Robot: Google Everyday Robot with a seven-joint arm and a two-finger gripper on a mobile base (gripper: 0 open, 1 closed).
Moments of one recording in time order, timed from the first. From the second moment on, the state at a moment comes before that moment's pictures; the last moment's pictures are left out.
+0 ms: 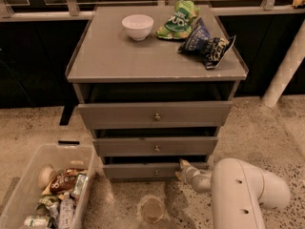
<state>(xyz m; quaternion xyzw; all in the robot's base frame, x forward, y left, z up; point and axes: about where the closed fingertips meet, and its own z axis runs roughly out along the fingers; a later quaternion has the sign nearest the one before) 0.686 -0.186 0.151 -0.60 0.71 -0.09 0.36</state>
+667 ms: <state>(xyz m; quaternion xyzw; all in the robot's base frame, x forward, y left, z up) 0.672 -0.182 0.149 -0.60 0.71 -0.08 0.37</state>
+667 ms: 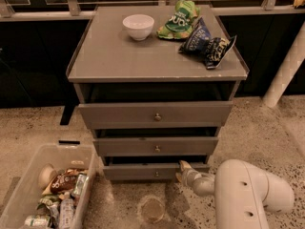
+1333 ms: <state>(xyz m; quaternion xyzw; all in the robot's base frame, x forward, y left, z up) 0.656 -0.178 0.152 -0.60 0.70 -0.08 0.38</state>
